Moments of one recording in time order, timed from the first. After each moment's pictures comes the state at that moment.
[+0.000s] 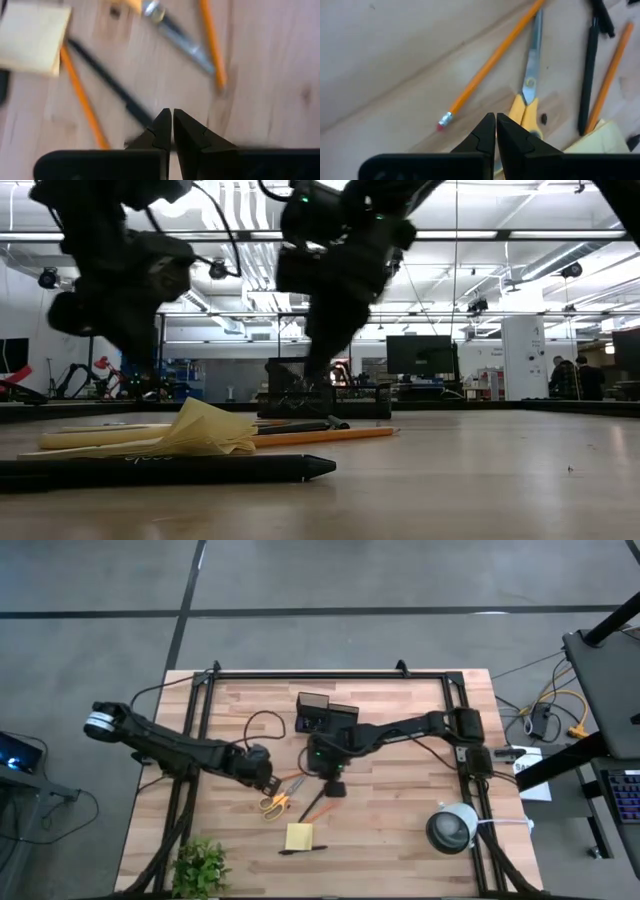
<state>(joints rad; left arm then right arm) -0.23 1.27 0.74 -0.61 -0.14 -1.26 -0.01 2.05 1.52 -0.58 -0.21 -0.02</state>
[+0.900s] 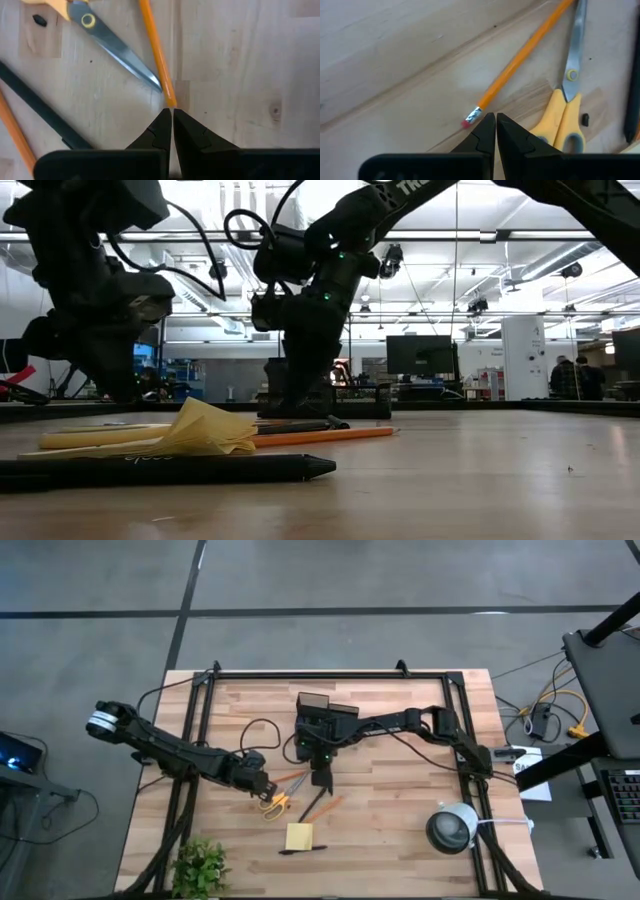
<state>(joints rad) -0.30 1.29 0.63 -0.53 -0.20 -1.33 -0.08 2.24 1.71 -0.67 -0.21 -0.03</state>
